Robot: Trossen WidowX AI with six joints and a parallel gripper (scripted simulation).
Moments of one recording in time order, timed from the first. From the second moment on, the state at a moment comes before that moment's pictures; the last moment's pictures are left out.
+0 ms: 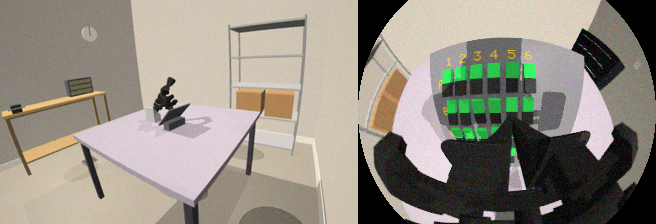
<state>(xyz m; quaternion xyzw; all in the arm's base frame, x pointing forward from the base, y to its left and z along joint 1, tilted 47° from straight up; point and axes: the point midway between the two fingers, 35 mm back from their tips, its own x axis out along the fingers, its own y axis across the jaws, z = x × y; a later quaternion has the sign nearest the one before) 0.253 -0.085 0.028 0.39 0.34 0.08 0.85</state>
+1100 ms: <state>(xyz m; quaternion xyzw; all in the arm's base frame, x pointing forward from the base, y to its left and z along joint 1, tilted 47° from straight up) 0.247 -0.087 0.026 0.39 0.35 0.08 0.85</state>
